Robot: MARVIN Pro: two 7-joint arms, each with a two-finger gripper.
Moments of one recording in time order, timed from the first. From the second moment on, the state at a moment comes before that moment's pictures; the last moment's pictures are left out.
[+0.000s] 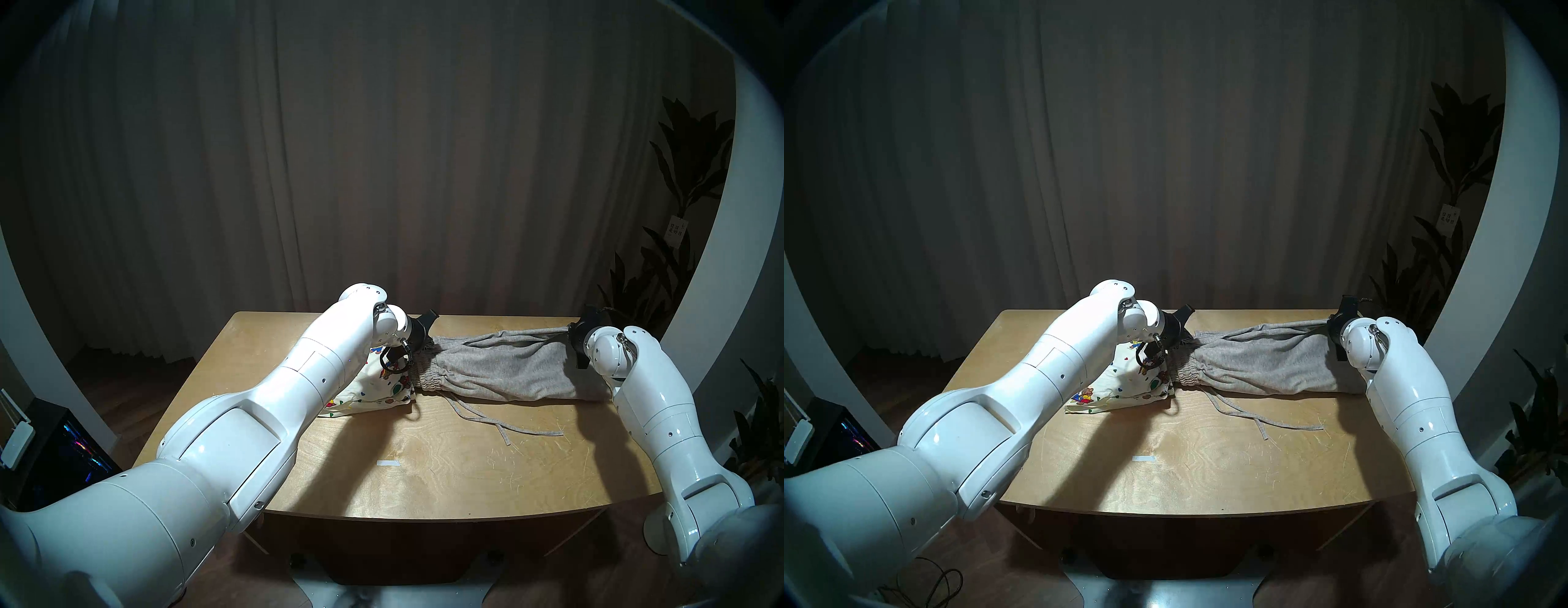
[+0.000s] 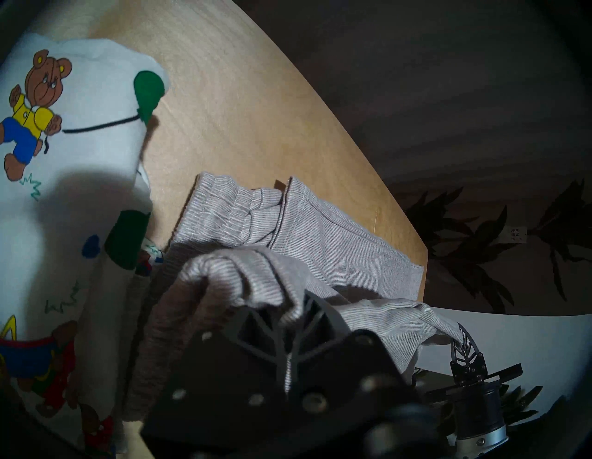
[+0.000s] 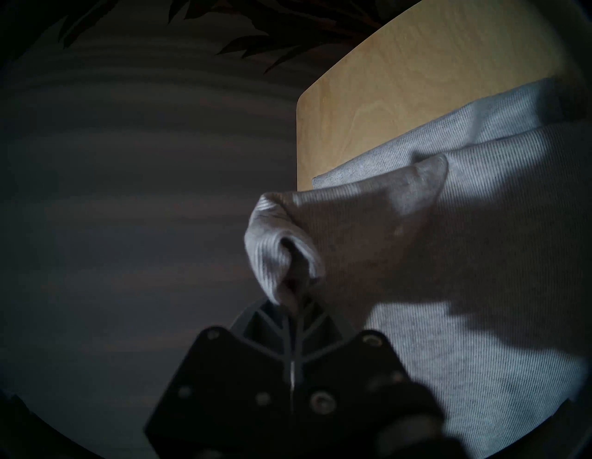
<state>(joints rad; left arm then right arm) 0.69 -1.56 -0.92 -0.77 -1.83 0.57 0.63 -1.12 -1.02 1.44 -1.16 2.07 -0.06 -0.49</state>
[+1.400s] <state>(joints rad) 0.56 -1.68 -0.81 -0.47 -1.65 0.47 0.42 -0.80 -1.17 1.30 -0.62 1.93 -0.09 -0.29</state>
